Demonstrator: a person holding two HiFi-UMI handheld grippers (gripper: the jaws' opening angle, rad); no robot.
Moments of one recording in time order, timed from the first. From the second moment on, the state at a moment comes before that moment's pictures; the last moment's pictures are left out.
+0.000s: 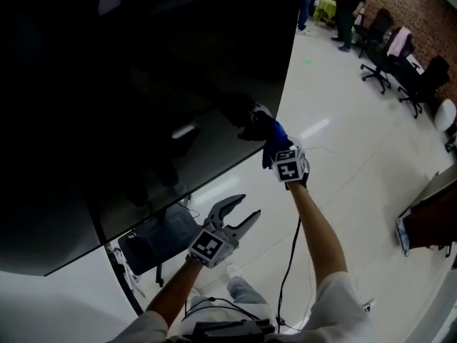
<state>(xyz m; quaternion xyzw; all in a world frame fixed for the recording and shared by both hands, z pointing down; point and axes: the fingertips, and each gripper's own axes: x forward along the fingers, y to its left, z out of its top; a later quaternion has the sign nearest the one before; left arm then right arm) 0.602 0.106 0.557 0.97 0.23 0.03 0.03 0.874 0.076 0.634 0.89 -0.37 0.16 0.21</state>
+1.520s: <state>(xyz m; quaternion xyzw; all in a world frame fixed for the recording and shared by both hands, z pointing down) 0.326 -0.098 0.576 1.00 -0.01 0.02 0.05 0.532 -0.105 0.715 0.79 -0.53 0.23 0.22</state>
